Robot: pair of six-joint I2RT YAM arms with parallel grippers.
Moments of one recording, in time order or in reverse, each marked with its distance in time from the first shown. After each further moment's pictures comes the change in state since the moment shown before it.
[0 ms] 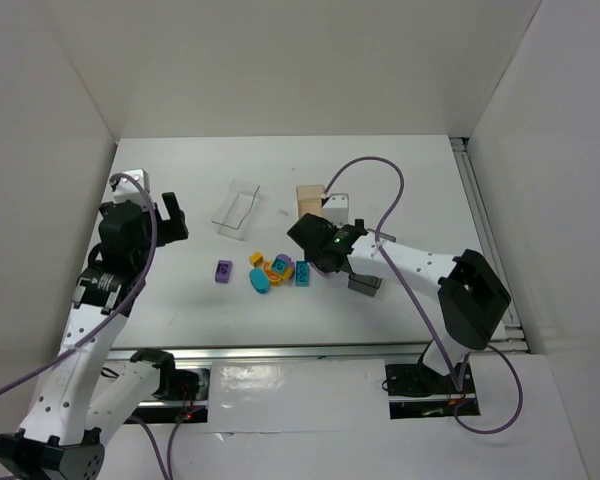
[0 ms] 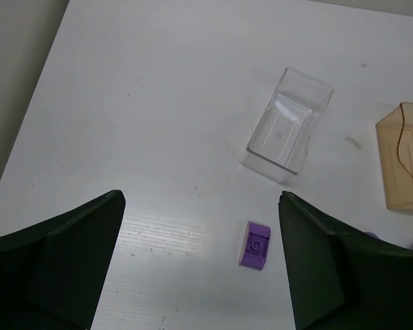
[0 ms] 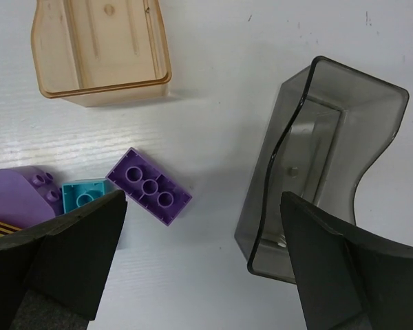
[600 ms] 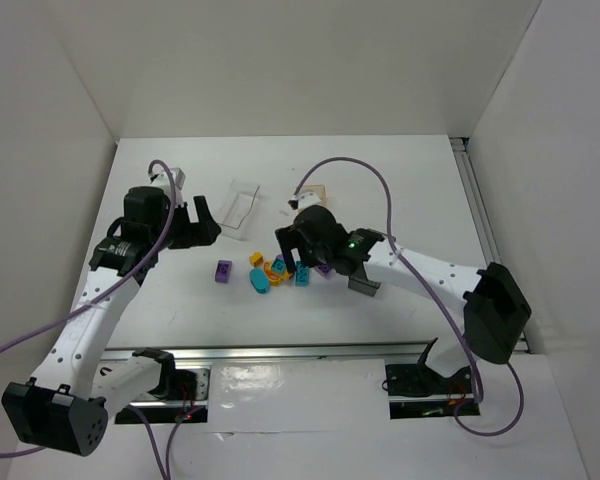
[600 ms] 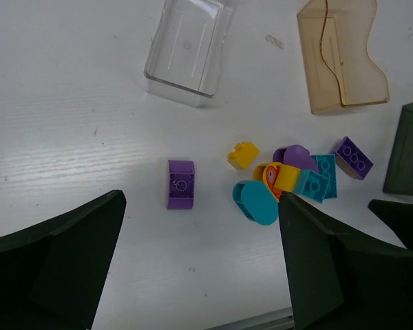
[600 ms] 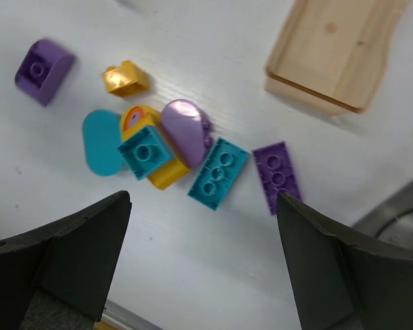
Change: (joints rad) left arm 0.000 0.209 0.067 -0.118 0.370 -0.081; right arm 0.007 -0.159 -0.077 0.274 -0.470 -0.357
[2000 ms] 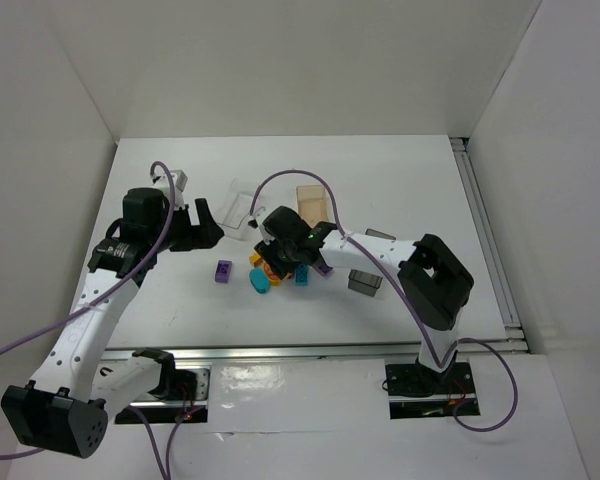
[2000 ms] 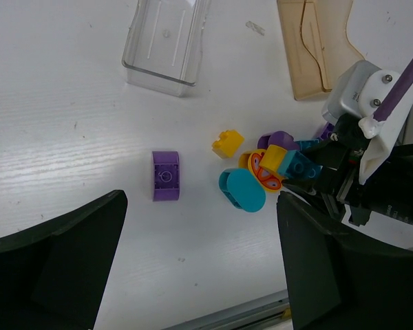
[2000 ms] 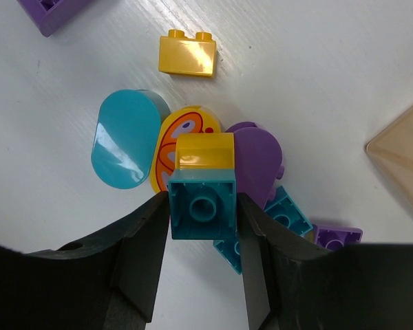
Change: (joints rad) left arm 0.002 -0.015 0.000 -0.025 0.075 -0.003; right arm 0.019 0.375 0.217 -0.011 -0.262 -0.336
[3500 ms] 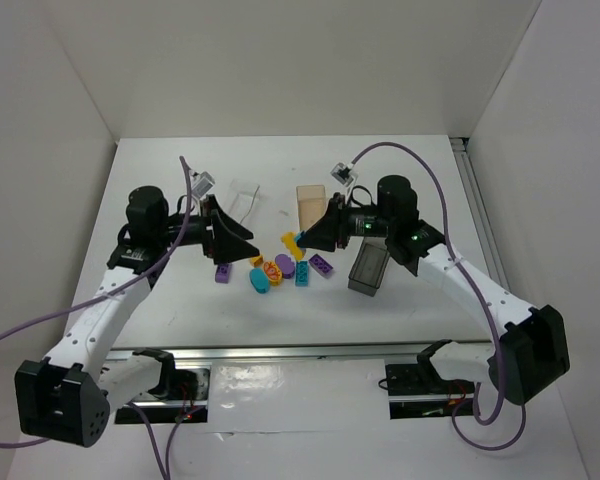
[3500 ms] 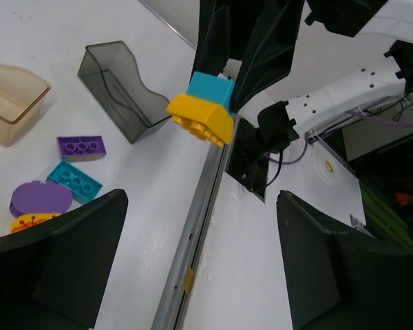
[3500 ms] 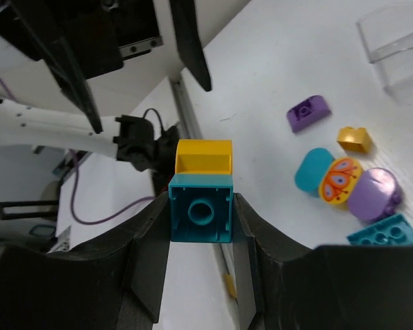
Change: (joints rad) left arm 0.011 0.040 -0.180 0.610 0.993 -0.134; right arm -0.407 -0.609 -0.355 0.425 -0.851 0.426
